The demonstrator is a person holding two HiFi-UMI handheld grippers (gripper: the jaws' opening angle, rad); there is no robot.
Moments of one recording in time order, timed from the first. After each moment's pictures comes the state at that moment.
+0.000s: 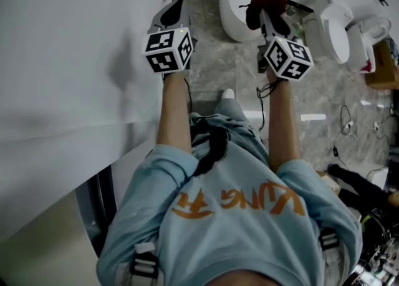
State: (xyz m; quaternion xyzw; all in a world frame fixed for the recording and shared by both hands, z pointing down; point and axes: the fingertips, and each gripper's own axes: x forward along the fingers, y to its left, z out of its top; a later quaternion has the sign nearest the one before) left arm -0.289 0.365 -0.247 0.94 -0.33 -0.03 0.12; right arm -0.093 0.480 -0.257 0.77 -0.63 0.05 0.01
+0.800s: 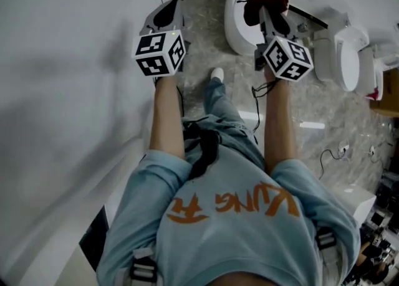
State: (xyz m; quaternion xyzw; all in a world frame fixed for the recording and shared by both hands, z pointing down) left arm -0.165 0.235 -0.219 0.92 -0.37 0.00 0.13; right arm 0.052 0.320 -0.225 0.74 -0.67 0.09 -0.01
